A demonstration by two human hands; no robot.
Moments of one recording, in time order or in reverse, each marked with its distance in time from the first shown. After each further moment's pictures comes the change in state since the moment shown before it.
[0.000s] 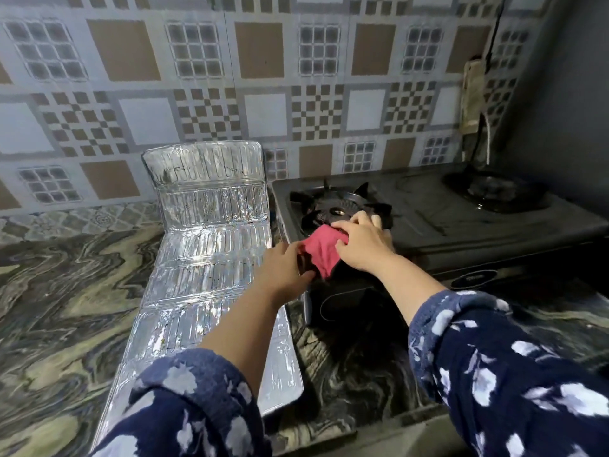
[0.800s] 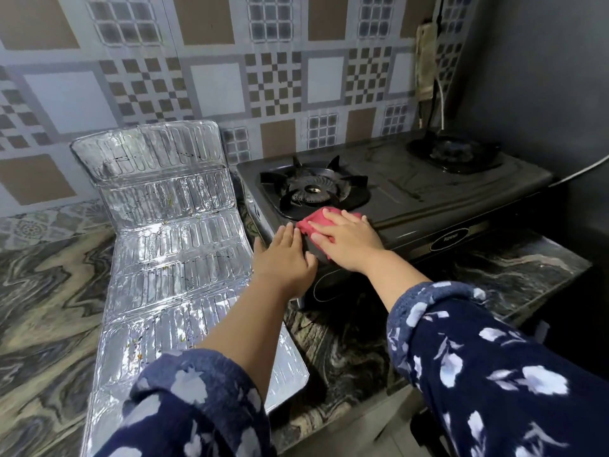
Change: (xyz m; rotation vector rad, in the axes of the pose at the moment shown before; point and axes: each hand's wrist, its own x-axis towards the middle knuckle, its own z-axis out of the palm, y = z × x) left_hand 0.011 0.000 0.021 0.312 -0.154 0.157; right_hand -0.016 0.005 0.035 -0.159 -0.102 0.009
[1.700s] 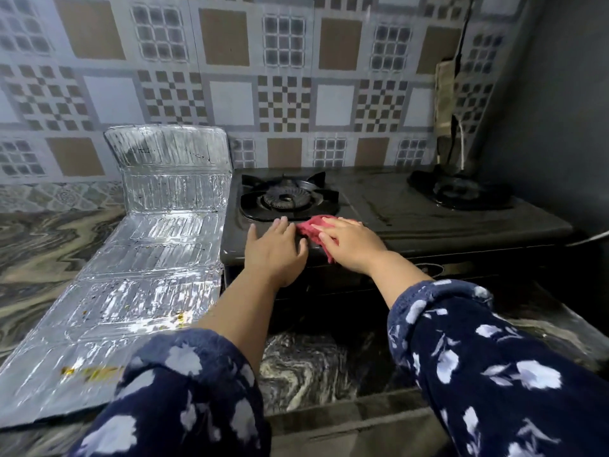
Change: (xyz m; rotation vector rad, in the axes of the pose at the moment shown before) left_hand 0.028 0.118 0.028 0.045 0.271 -0.222; right_hand 0.014 0.137 -0.011 0.016 0.063 -0.343
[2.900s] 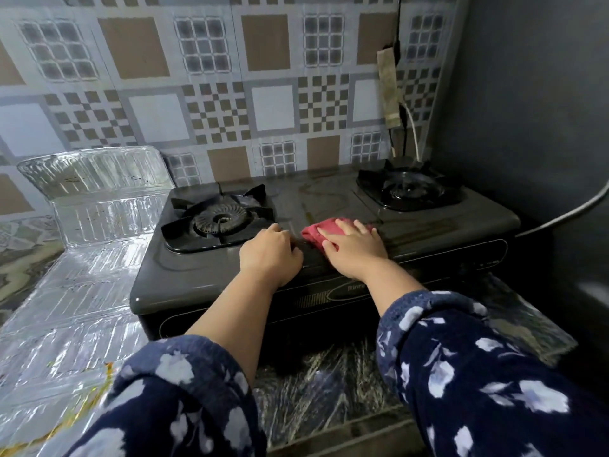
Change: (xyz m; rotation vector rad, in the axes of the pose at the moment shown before) left_hand 0.067 0.110 0.006 -0.002 -0.015 0.026; right_hand -0.017 0.117 -0.030 -0.013 -0.077 0.288
